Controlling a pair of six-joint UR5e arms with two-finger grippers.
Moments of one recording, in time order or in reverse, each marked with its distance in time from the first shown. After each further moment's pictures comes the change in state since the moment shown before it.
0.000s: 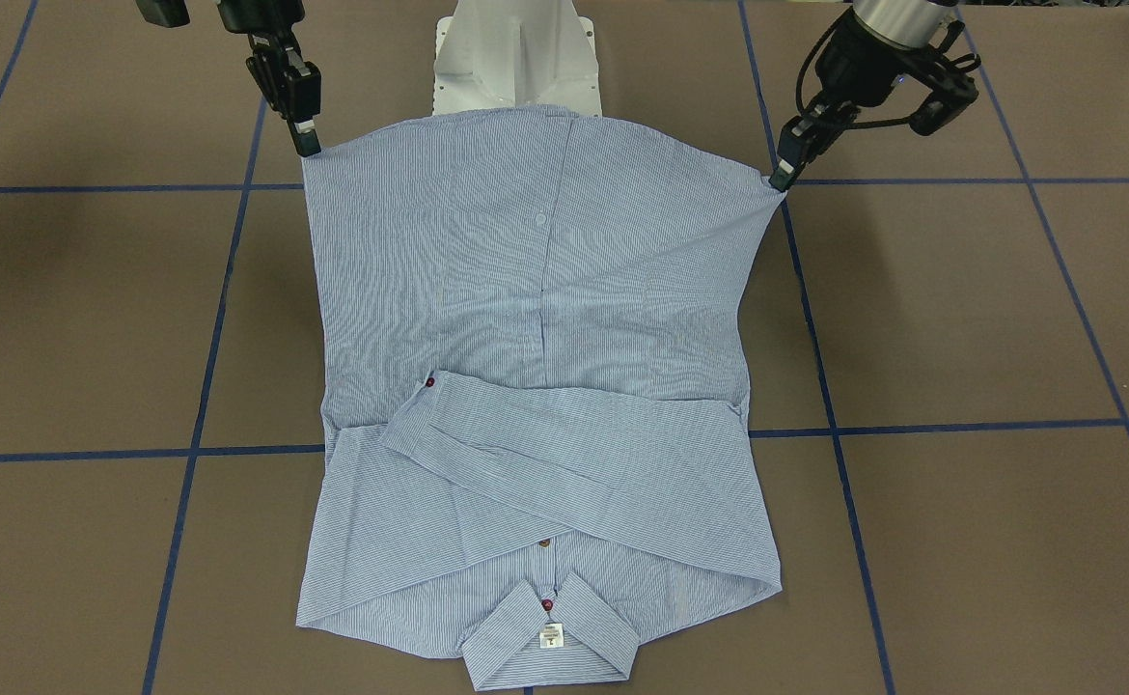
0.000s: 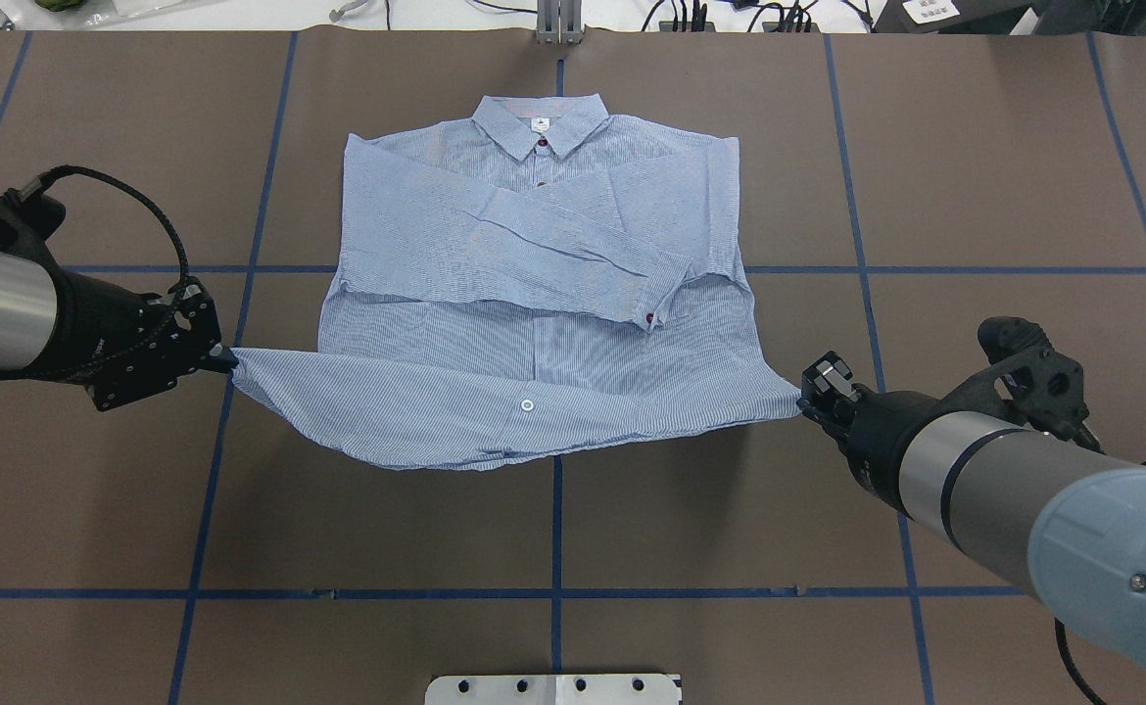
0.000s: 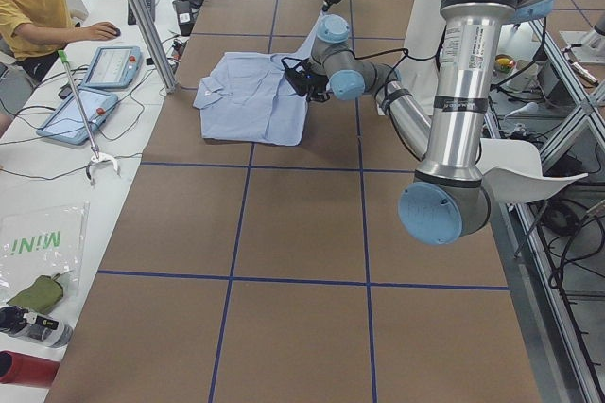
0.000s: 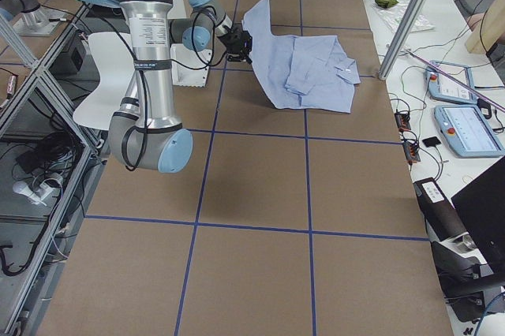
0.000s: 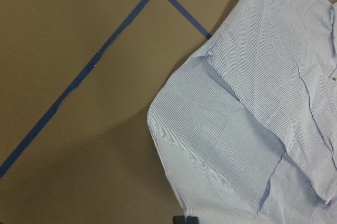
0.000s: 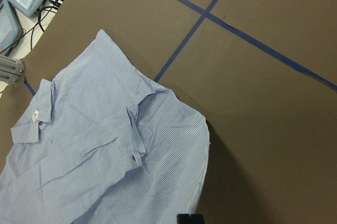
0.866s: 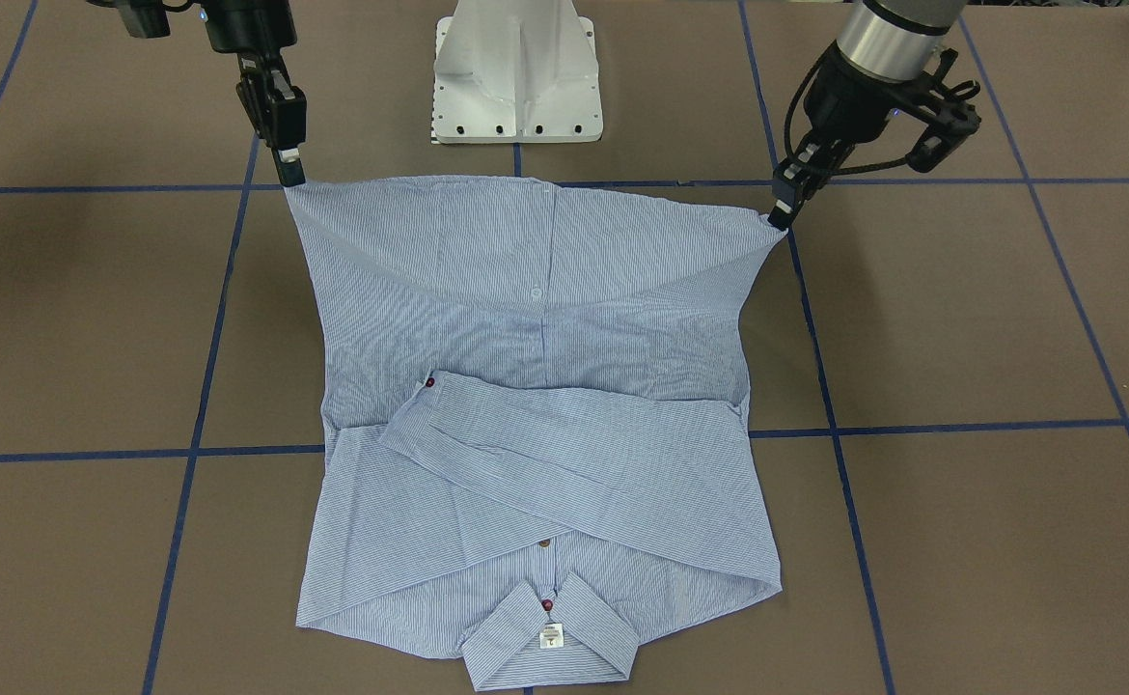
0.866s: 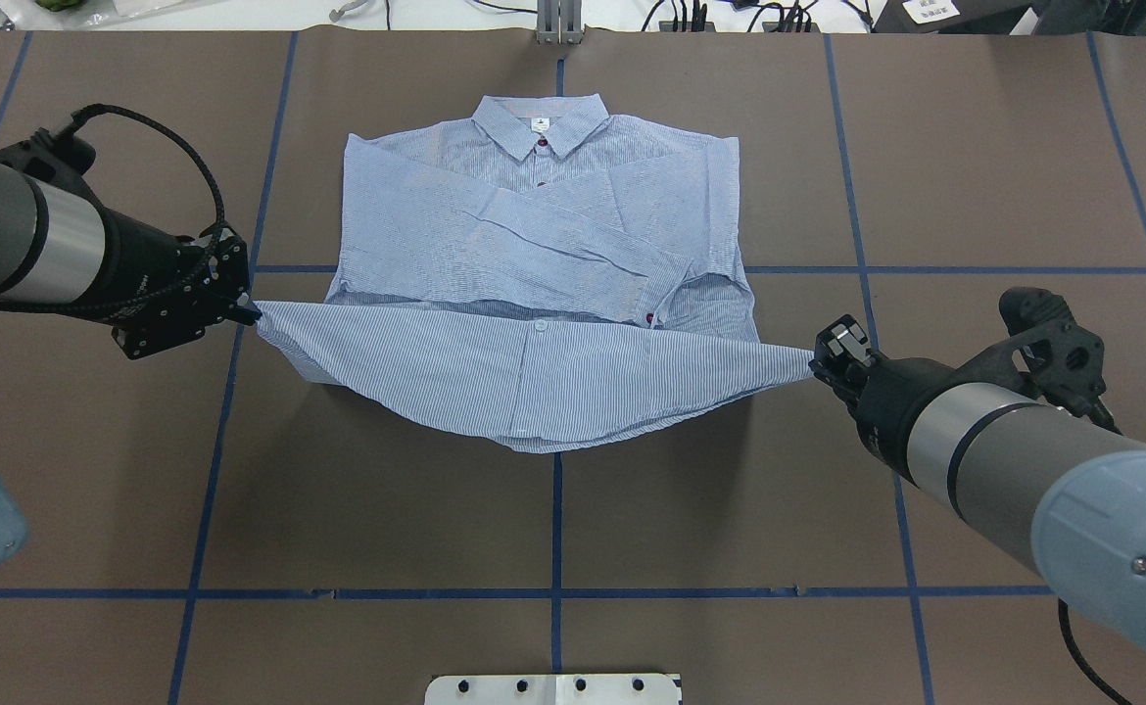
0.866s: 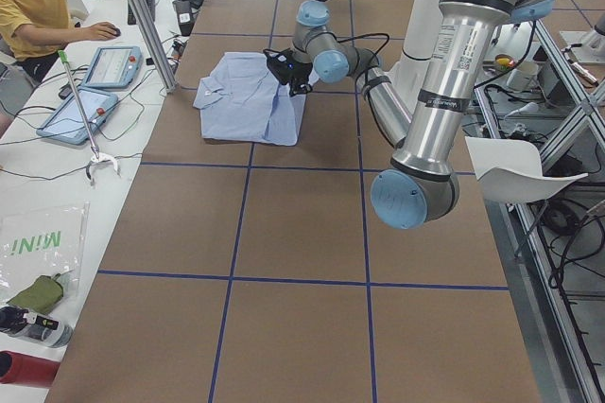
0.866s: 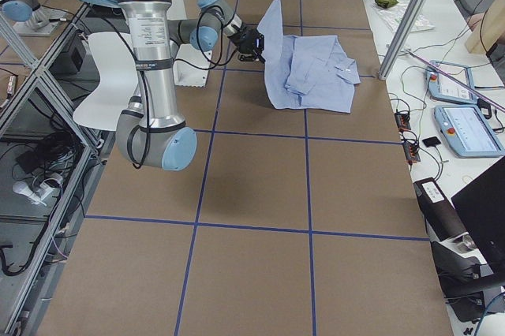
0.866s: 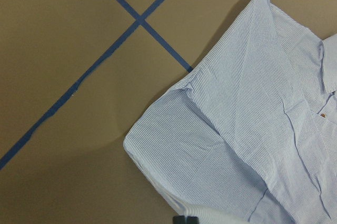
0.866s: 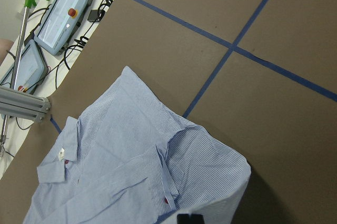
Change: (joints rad) left arm -0.067 -0.185 0.102 0.194 0.000 0.081; right arm 0.088 0.095 -0.113 0.004 -0.052 -0.002
